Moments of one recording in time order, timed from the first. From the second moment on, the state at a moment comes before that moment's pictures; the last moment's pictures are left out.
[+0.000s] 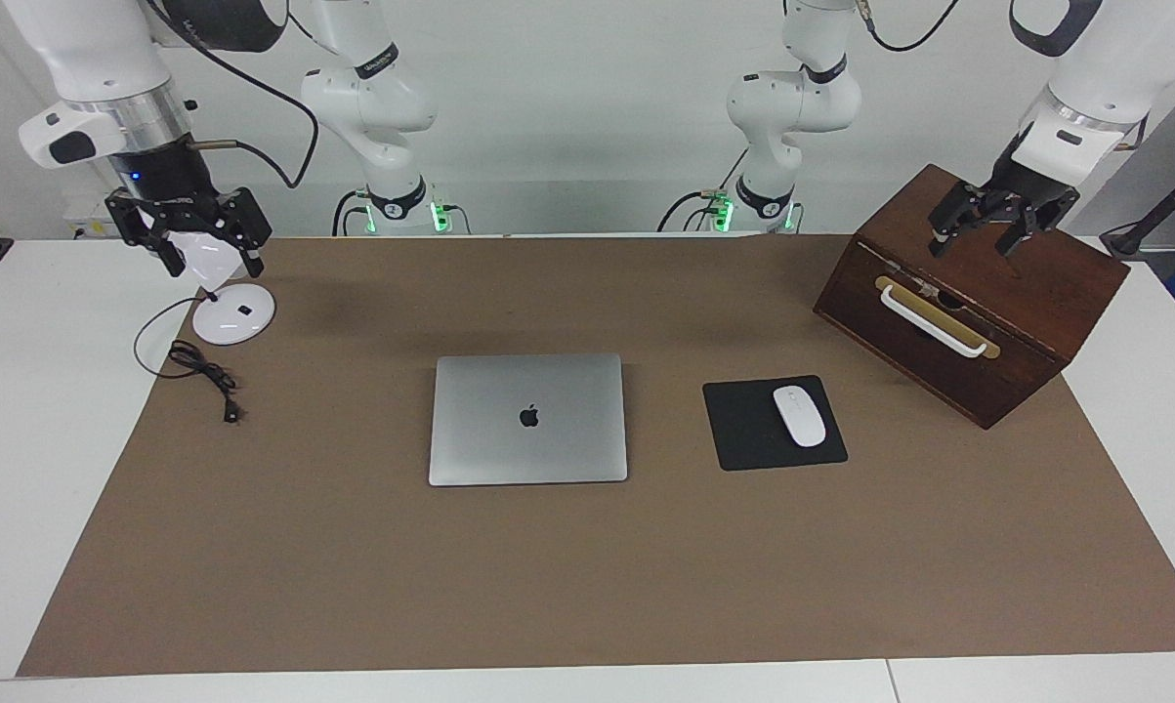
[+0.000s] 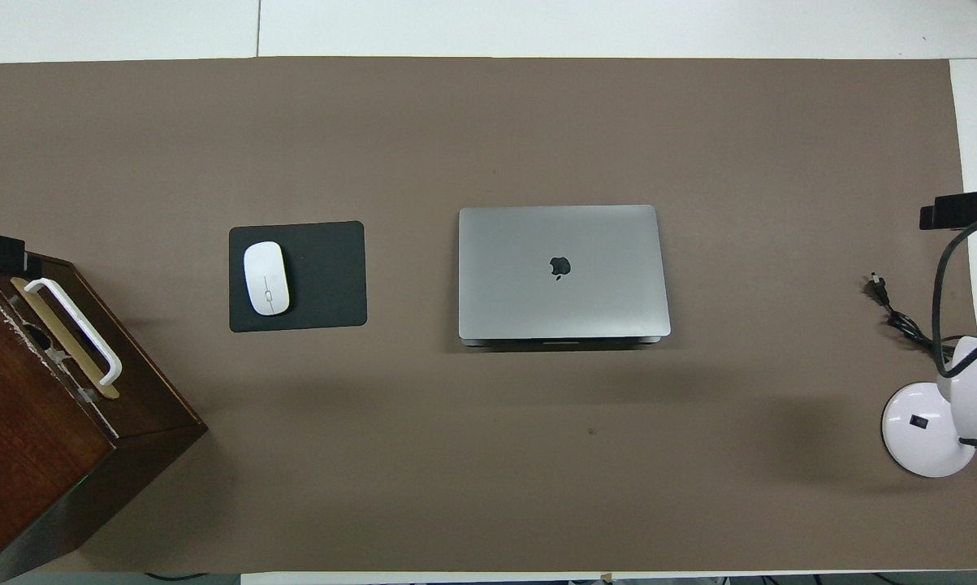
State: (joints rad) left arm -0.12 -0.06 0.17 -1.62 -0.04 1.56 0.06; right arm -0.14 -0.11 0.05 -1.71 0.03 1.78 -0.03
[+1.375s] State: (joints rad) left arm -0.12 -0.07 0.17 -1.62 -0.04 1.56 0.05; right arm -0.14 -0.11 0.06 -1.71 0.03 1.79 -0.03
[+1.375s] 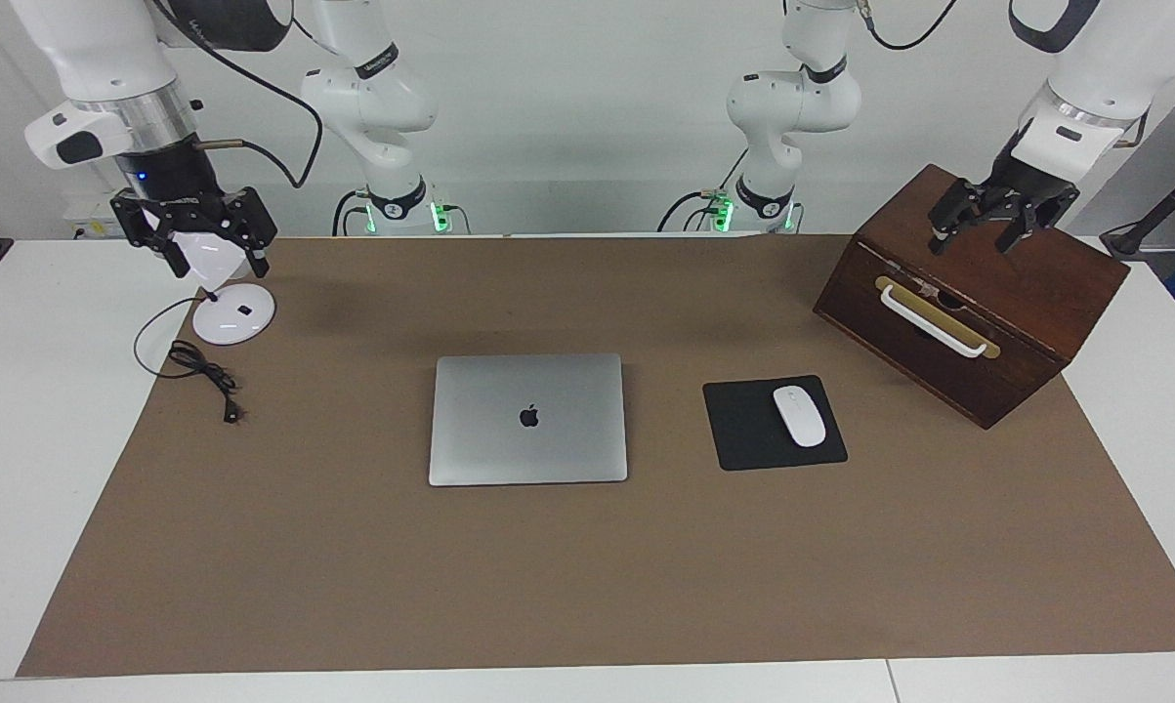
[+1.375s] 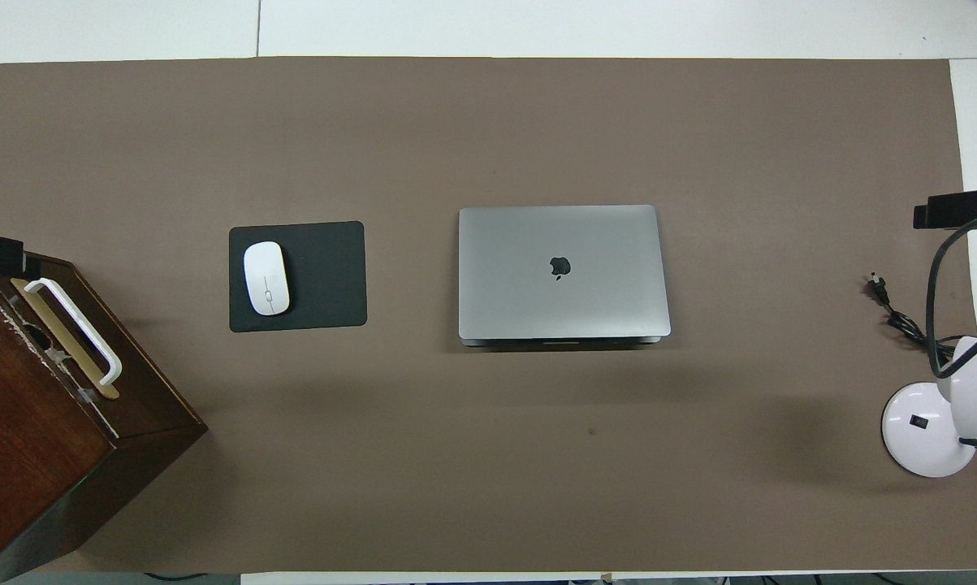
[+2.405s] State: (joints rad) left arm -0.12 -0.07 0.16 -1.64 -0.04 1.75 0.03; right arm -0.13 -0.11 0.07 -1.72 0.03 1.80 -0.03
